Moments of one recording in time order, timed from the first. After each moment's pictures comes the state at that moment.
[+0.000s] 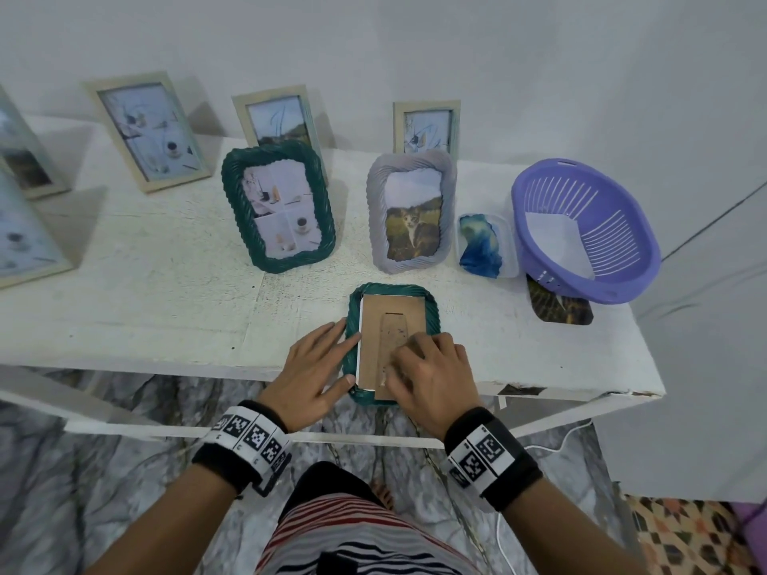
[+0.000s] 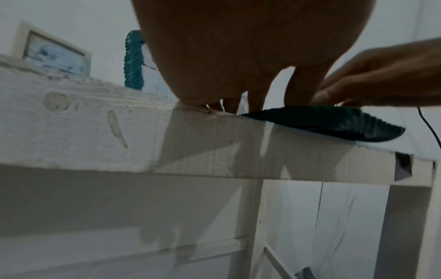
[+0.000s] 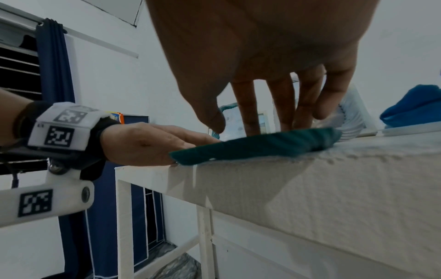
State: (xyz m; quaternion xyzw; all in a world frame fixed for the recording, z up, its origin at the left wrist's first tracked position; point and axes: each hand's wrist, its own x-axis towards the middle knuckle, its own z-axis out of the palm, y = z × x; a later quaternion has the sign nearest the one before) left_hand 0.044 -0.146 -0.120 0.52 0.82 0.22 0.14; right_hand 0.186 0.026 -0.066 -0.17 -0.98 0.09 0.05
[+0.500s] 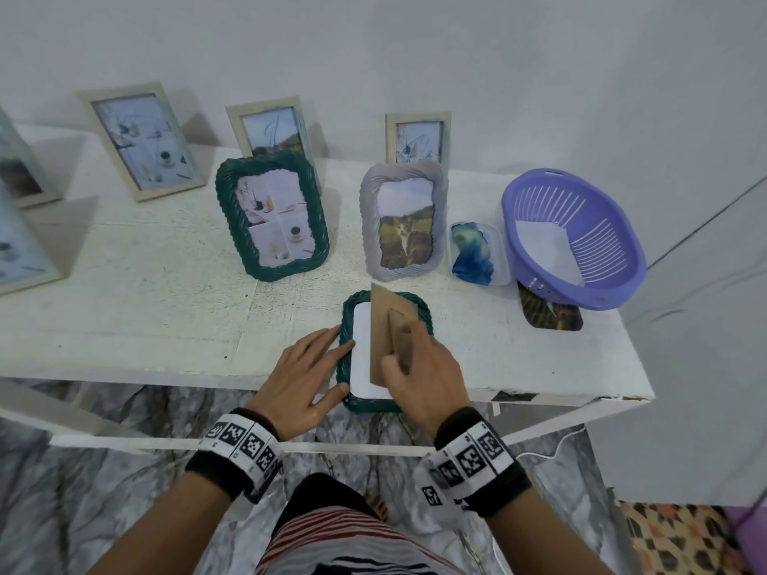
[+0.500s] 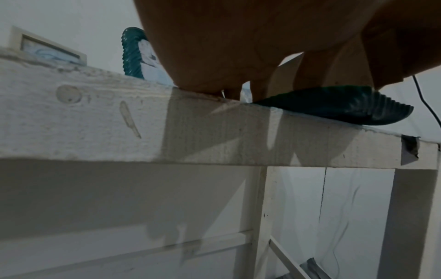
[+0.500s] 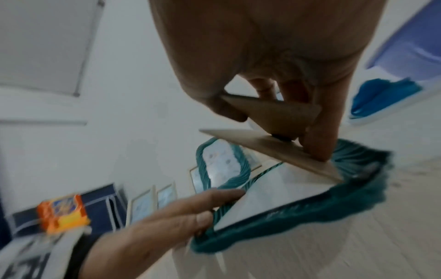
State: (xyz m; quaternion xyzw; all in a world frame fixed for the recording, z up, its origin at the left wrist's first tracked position) left_hand 0.041 -0.147 -0.121 0.53 0.82 0.19 0.08; right_hand 0.174 0.020 -0.036 -0.29 -0.91 0.30 0.08
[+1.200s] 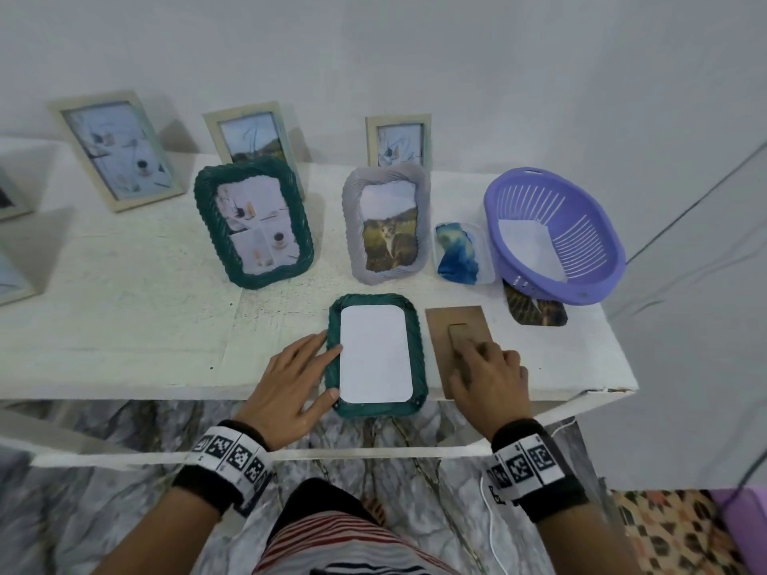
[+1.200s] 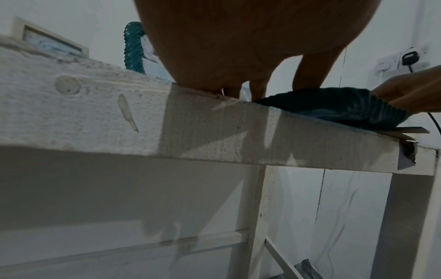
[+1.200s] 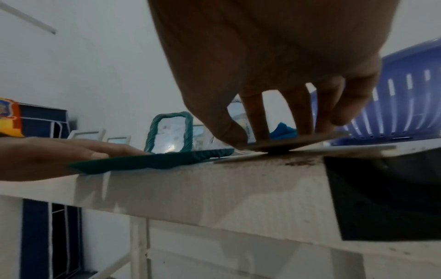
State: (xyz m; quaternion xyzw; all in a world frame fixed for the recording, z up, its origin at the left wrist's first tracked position) left_hand 0.040 -0.148 -0.128 0.53 0.81 0.22 0.09; right_hand 0.235 0.091 -0.076 -0.35 -0.93 0.09 0.03
